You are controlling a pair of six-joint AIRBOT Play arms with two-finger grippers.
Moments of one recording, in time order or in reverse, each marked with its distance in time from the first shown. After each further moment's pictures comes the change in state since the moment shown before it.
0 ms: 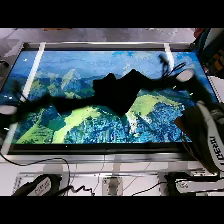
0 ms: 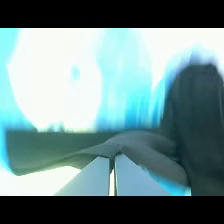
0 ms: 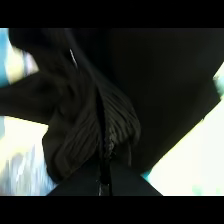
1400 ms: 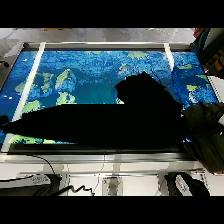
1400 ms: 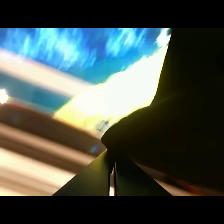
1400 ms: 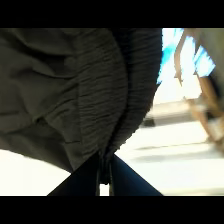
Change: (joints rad) left arm 0.417 -0.356 0.420 1.029 -0.587 0.000; right arm -0.387 0.668 -0.712 -0.573 0.469 0.155
